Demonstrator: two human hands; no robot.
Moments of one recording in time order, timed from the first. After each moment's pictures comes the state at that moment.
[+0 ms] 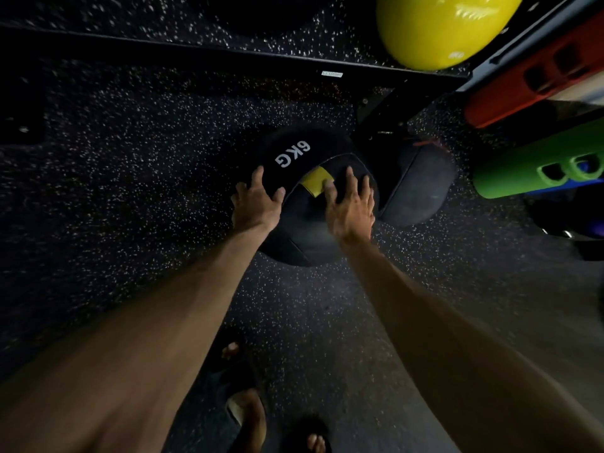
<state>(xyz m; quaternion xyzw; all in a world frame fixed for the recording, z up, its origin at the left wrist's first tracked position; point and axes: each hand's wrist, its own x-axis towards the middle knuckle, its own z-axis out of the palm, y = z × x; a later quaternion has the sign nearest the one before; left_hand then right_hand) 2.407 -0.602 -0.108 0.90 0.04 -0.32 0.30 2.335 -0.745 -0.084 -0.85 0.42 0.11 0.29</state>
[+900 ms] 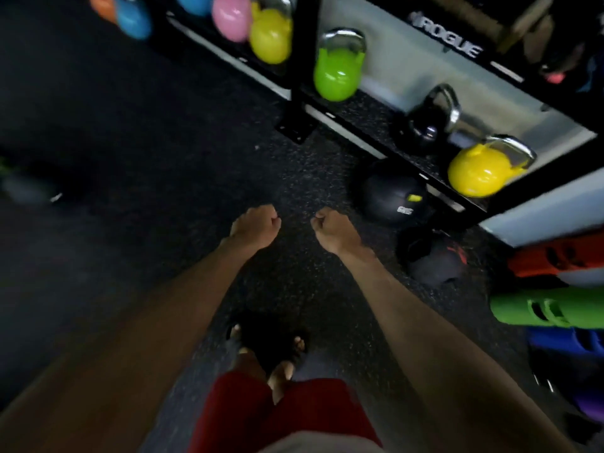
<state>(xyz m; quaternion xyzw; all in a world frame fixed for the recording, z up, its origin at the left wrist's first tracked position) 1.954 -0.330 0.393 0.92 0.21 -0.22 0.25 2.011 -0.510 0.393 -0.92 -0.10 0.29 0.25</state>
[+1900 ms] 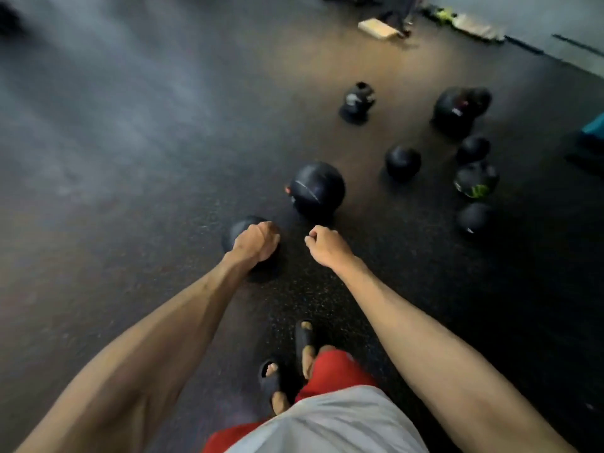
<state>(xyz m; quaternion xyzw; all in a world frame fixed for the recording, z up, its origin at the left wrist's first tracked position) 0.991 -0.313 0.453 0.52 0.81 0.11 0.26 1.160 -0.246 0.464 -0.57 -0.76 0.31 -0.04</state>
